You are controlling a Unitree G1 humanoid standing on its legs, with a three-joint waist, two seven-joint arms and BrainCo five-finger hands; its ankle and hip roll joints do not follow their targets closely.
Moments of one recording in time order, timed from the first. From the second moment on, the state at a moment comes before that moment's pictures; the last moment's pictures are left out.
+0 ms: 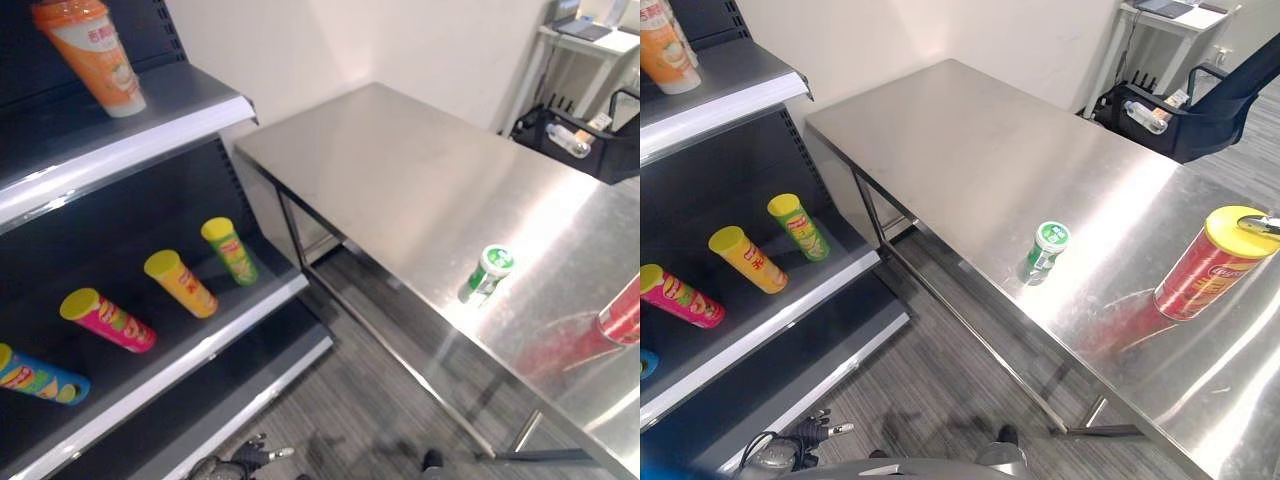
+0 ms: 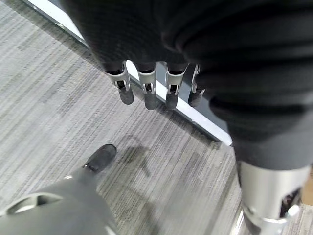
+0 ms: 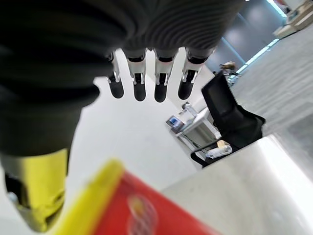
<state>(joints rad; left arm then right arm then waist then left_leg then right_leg) 0.02 0.30 -0.18 1.15 -0.06 -0.09 -0.05 0.22 -1.14 -0.62 0.19 0.35 -0.16 0.12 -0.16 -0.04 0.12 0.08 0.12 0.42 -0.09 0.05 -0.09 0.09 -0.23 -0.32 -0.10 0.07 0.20</state>
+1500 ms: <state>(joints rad) 0.04 0.28 -0.18 1.14 -0.06 -0.09 -0.05 0.22 -1.06 -0.58 0.11 0.29 -0.15 0.12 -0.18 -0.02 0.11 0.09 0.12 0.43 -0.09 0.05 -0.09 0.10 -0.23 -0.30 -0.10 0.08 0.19</state>
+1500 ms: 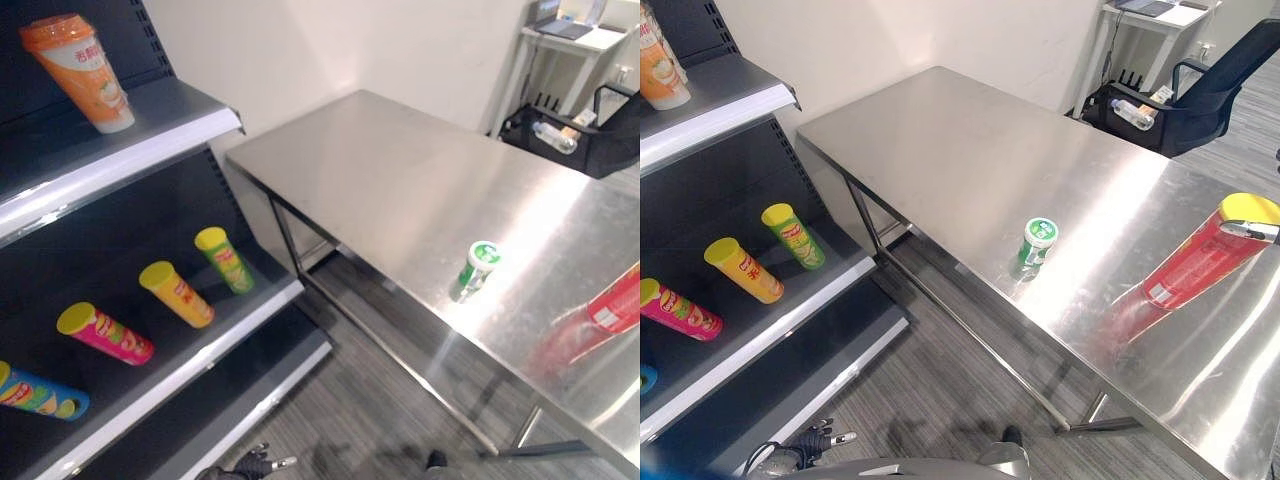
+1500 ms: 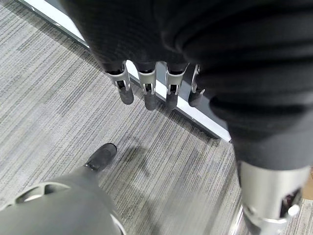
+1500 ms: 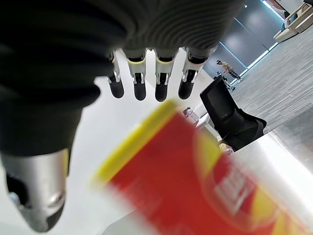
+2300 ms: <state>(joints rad) 0.04 0.28 -0.18 1.13 -0.06 -0.09 -0.06 0.28 -1.06 -0.55 0.08 0.29 -0.11 0.20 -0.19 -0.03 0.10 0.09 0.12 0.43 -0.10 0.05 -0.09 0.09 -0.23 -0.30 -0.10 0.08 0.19</state>
